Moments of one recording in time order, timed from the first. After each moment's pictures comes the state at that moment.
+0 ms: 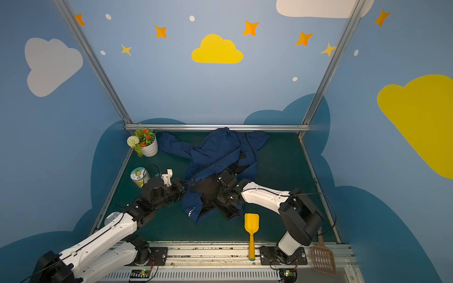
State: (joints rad) left arm -0.51 0.92 0.46 0.08 0.21 -1.27; right arm 0.87 1.60 0.94 -0.46 -0.05 1.08
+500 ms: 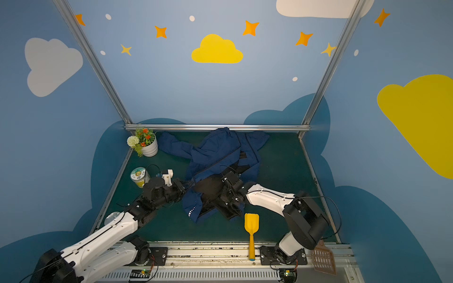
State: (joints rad) left arm -0.51 0.94 0.46 0.08 0.21 -1.27; right arm 0.83 1.54 0.86 -0.37 -0.08 1.05
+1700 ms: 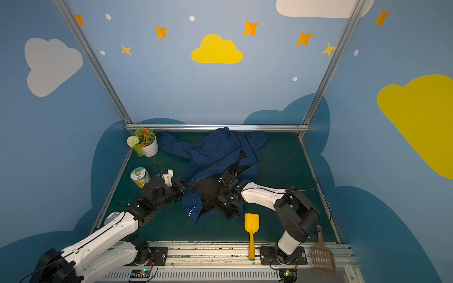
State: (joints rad) left arm -0.51 0.94 0.46 0.08 0.21 -1.27; right arm 0.84 1.64 0.92 -0.37 -0.05 1.02
